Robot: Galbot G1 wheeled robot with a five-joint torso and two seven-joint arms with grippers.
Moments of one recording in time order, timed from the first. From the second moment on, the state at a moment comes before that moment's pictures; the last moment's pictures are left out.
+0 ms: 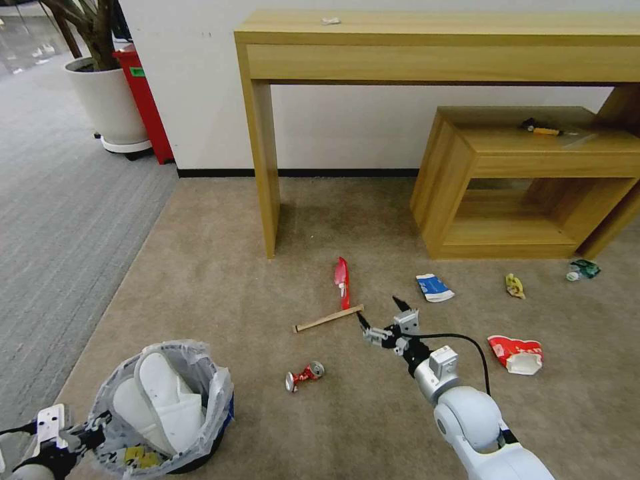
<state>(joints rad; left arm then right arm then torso) 1.82 -1.33 -1.17 -2.16 -0.67 0.74 0.12 -1.28 1.17 0.25 1.75 0.26 -0.10 -0.14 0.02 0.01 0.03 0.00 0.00</state>
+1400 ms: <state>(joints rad) 1.77 -1.33 -1.14 -2.21 -0.64 0.74 0.08 -0.50 1.21 -0.48 1.01 -0.08 0.01 -0.84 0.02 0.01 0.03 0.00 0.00</state>
